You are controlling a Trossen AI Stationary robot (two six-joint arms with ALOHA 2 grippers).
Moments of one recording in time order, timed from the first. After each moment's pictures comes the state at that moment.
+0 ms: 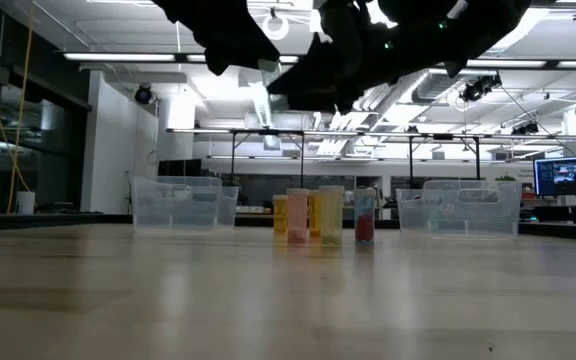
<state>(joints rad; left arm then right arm) 0.10 1.38 1.02 -0.23 -0.10 -0.07 0.05 1.64 0.84 0.53 0.14 0.03</state>
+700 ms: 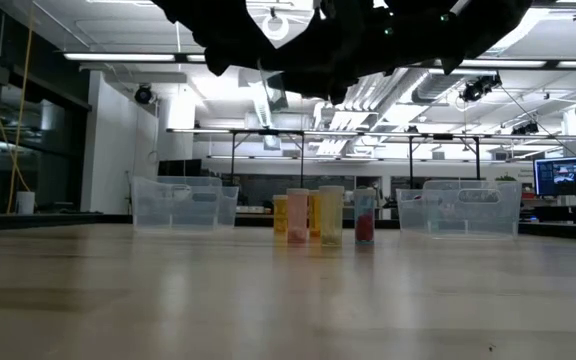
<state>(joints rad) 0.10 1.38 1.02 -0.24 -0.09 -0.07 0.06 1.64 0.84 0.61 0.10 0.03</state>
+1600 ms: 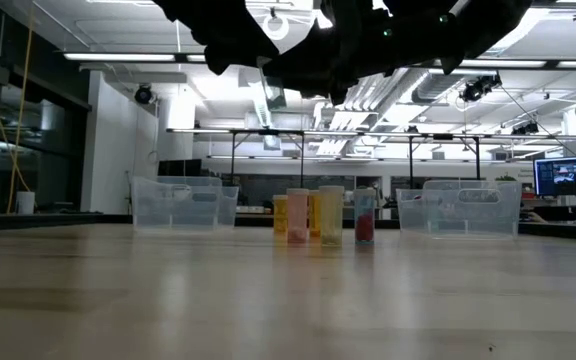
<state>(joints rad) 0.10 1.38 1.02 -0.23 -0.08 -0.08 0.06 1.64 0.84 0.61 0.11 0.03</state>
